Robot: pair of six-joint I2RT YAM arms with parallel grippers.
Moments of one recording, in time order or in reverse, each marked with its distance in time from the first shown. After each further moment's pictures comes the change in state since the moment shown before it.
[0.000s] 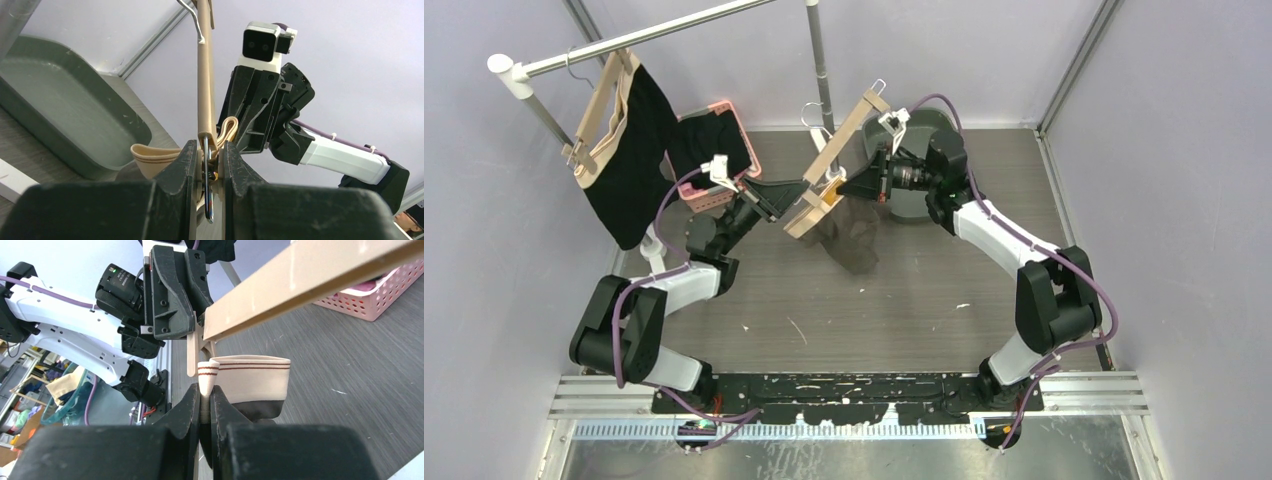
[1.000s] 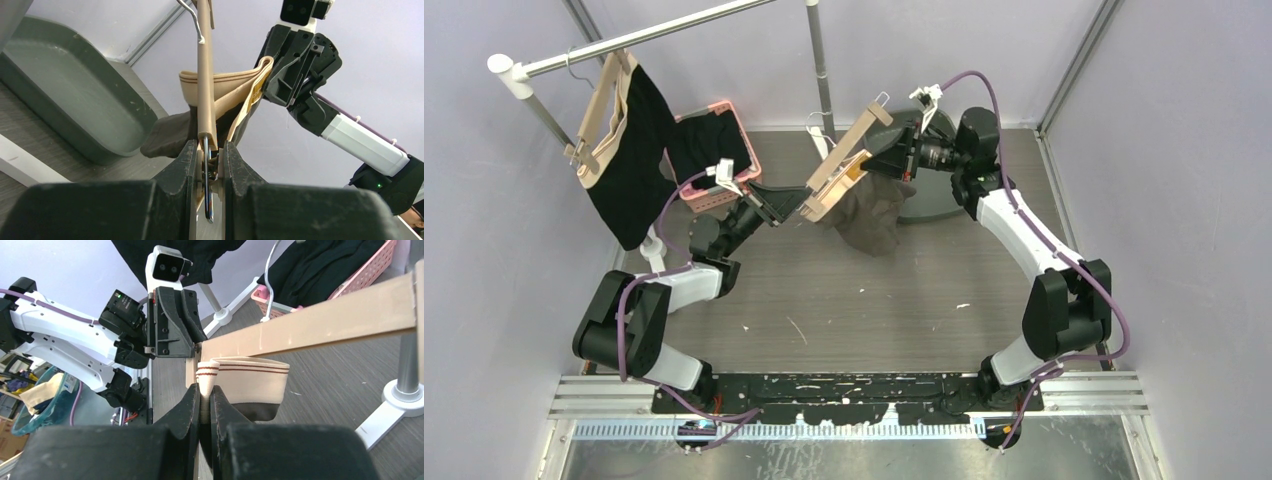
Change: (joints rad) left arm -0.002 0.033 -0.016 0.000 0.025 0.019; right arm -0.127 -0.052 0.111 -0.165 -0.042 -0.089
